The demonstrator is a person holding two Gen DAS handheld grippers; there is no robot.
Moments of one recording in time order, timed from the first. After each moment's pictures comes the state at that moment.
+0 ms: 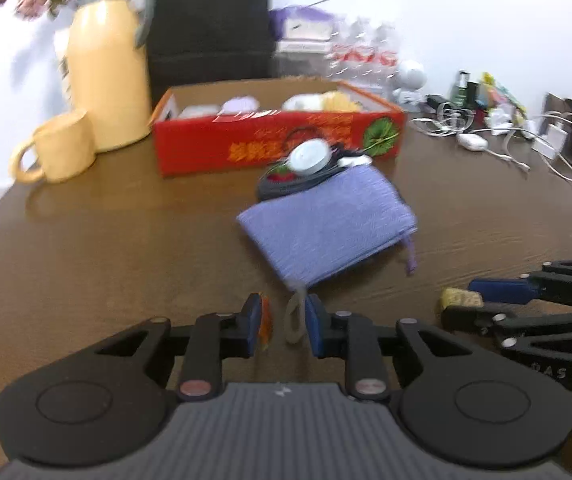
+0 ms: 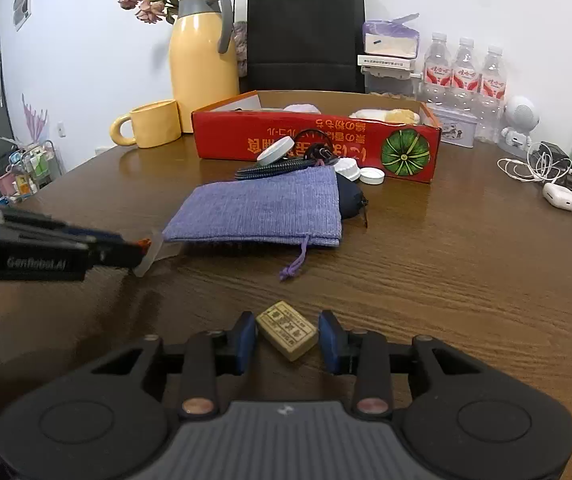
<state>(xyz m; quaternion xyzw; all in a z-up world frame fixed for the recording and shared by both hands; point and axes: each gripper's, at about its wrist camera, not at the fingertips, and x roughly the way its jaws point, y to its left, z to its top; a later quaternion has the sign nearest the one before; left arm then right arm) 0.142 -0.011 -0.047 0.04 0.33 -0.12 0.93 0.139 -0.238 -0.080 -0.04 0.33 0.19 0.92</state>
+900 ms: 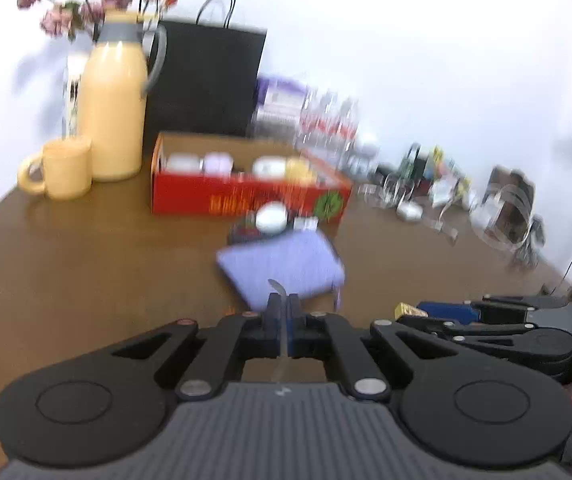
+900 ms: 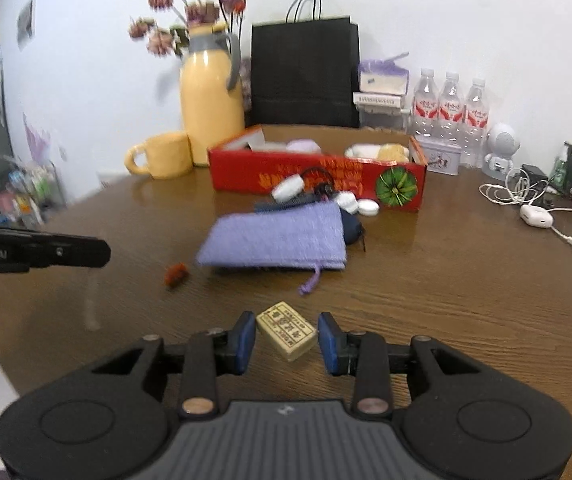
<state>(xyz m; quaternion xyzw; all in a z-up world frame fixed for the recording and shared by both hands) 0.078 0.039 0.016 -0.06 0.26 -0.17 0.95 0.091 -0.241 -0.031 -0.01 0.29 0.20 0.94</state>
